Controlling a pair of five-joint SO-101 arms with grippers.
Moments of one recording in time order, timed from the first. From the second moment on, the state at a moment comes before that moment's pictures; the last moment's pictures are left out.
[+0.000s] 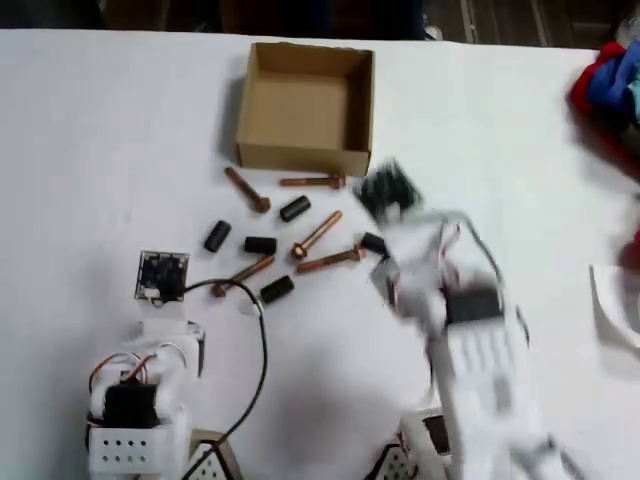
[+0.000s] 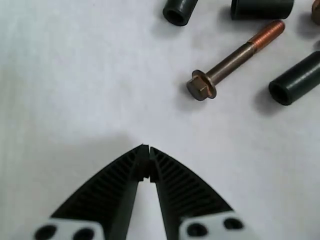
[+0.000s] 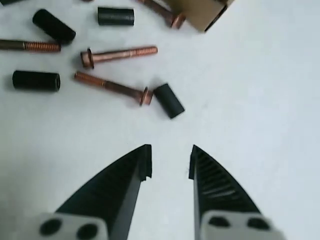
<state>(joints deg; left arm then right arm) -7.9 -102.2 95.9 72.2 -0.4 -13.5 -39.8 40.0 71.9 26.0</state>
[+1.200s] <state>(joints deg) -8.3 -102.2 95.9 71.0 -0.4 -12.0 28.4 0.8 69.5 34.2</state>
